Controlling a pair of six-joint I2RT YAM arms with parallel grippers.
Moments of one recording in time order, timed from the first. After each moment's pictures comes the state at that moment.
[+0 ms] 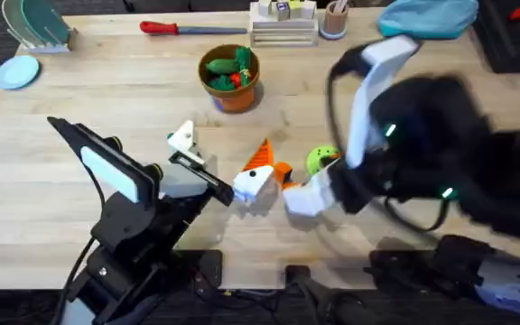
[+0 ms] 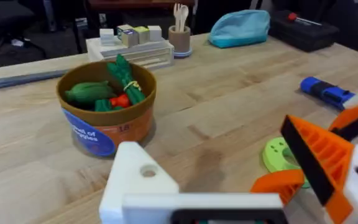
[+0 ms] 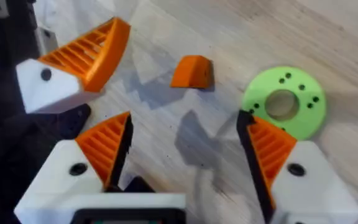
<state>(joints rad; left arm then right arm) -0.59 0.01 0.01 -0.08 0.00 -0.11 0.85 0.96 0.75 -0.73 -0.14 0.37</state>
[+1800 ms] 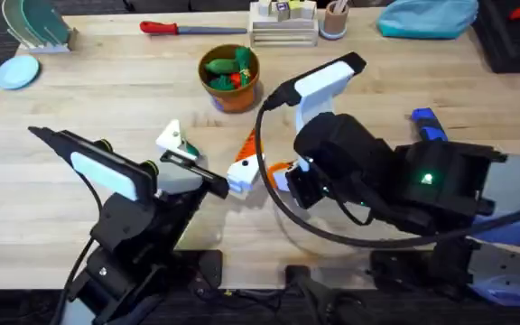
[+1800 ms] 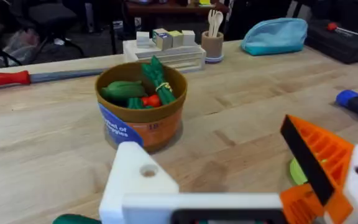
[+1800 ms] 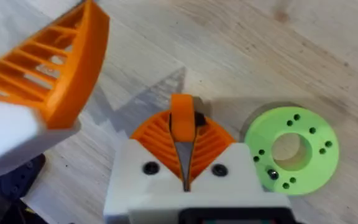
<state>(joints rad) -0.59 0.01 0.01 -0.07 -0.14 -0.11 1.01 1.22 0.69 -0.43 0.13 0.44</state>
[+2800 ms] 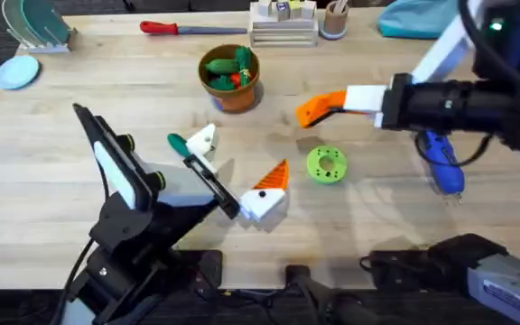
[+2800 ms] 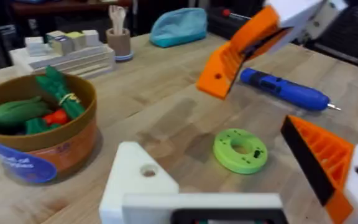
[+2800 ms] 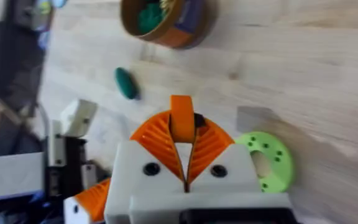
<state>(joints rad) -0.59 0.01 0.01 -0.06 0.24 -0.11 0.28 0.99 0.77 -0.51 -0.55 0.45</state>
